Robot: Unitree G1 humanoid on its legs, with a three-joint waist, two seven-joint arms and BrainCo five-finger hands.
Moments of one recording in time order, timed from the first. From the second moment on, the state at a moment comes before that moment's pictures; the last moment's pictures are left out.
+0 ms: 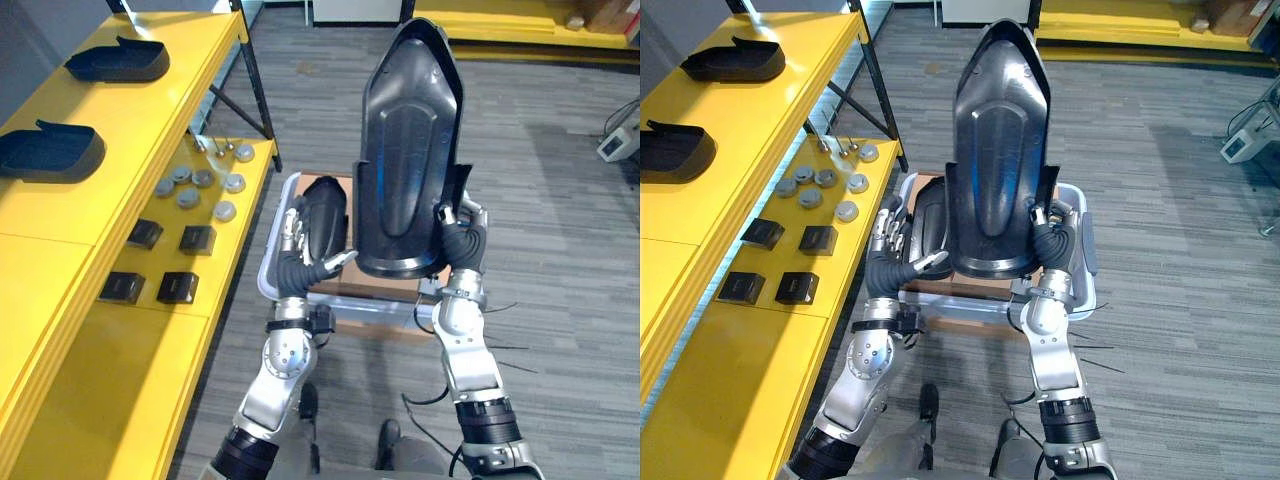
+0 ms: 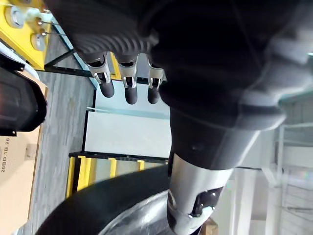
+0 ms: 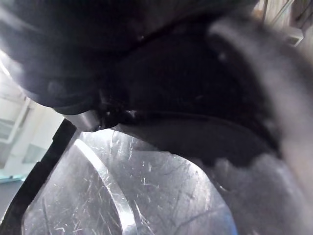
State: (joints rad) left arm -0.11 -0.01 -0.42 -0.06 0.02 -0.12 0.49; right arm -0.13 0.01 0.12 -0.11 -0.34 0.00 -0.48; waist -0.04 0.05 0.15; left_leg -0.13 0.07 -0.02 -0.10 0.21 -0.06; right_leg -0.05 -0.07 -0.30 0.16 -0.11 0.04
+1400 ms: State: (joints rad) left arm -0.09 0.05 -0.39 0.03 0.05 -0.08 0.40; right arm -0.16 -0.24 0.16 -0.34 -0.16 -0.15 -0.28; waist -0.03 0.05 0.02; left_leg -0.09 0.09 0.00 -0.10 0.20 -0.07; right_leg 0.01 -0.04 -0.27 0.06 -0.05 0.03
